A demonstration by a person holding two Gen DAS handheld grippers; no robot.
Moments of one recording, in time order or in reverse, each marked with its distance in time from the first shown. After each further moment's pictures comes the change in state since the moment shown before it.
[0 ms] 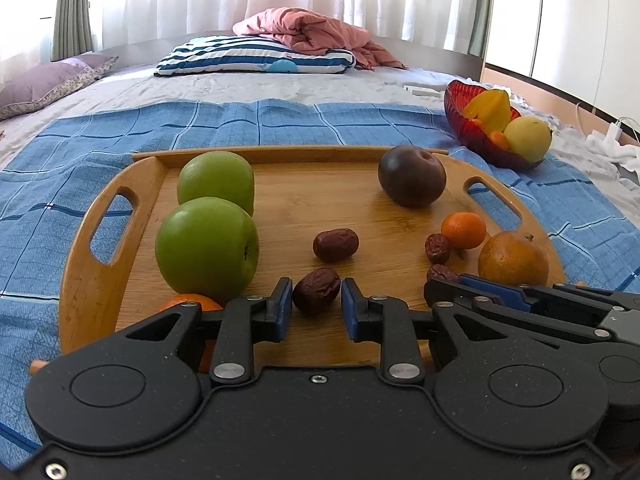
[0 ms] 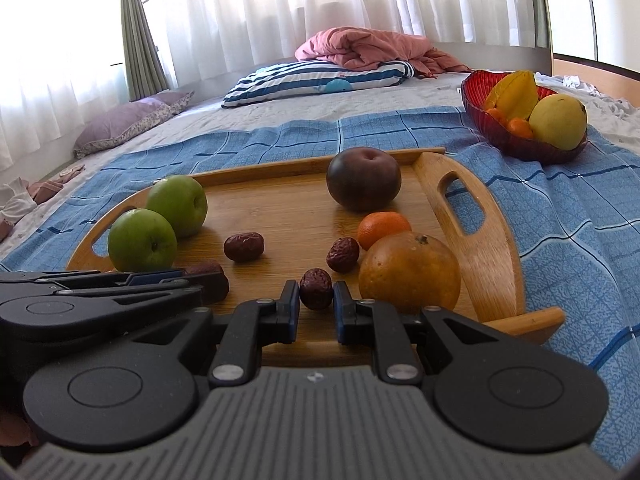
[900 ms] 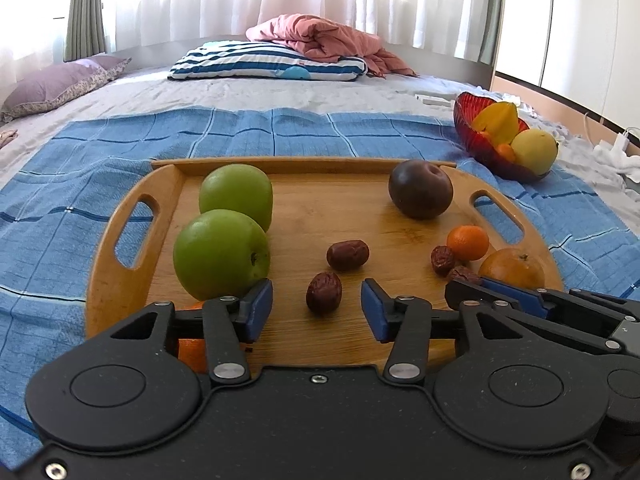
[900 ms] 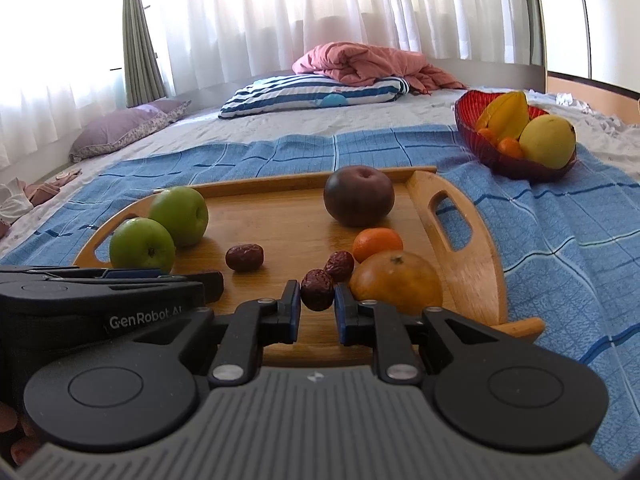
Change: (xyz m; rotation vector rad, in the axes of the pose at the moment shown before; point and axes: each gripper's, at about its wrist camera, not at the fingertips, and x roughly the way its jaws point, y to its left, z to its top) left arm -0.017 0.006 0.004 -0.022 -0.018 0.028; right arm -0.017 0.006 0.001 -0.027 -0.044 -0.028
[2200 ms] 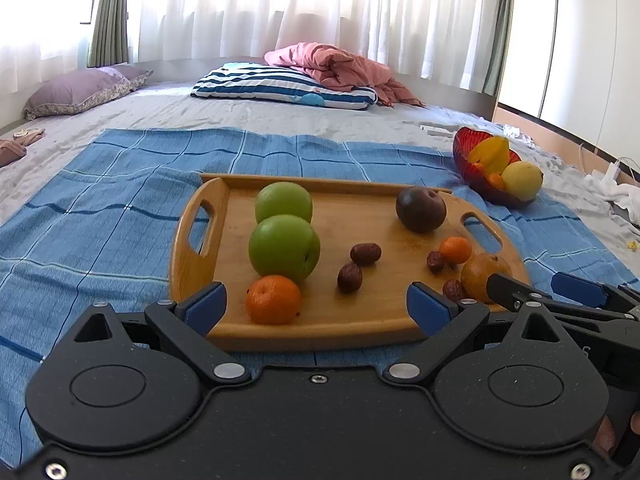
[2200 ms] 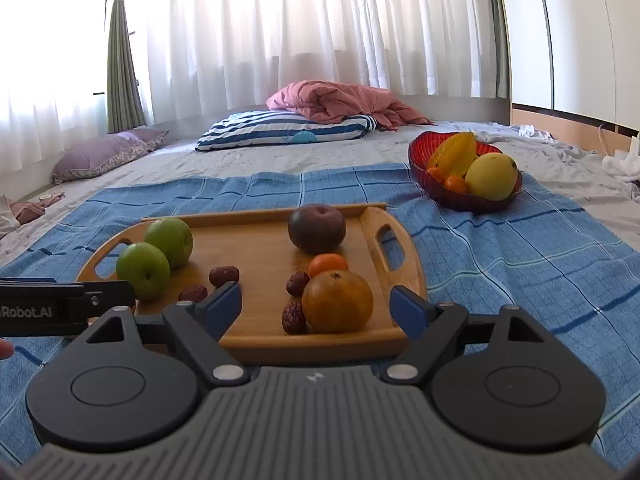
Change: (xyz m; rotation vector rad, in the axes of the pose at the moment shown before) left arm -0.082 0.025 -0.015 -0.054 -0.068 0.004; right arm -0.063 -0.008 -0.003 -0.003 -0.097 -0.095
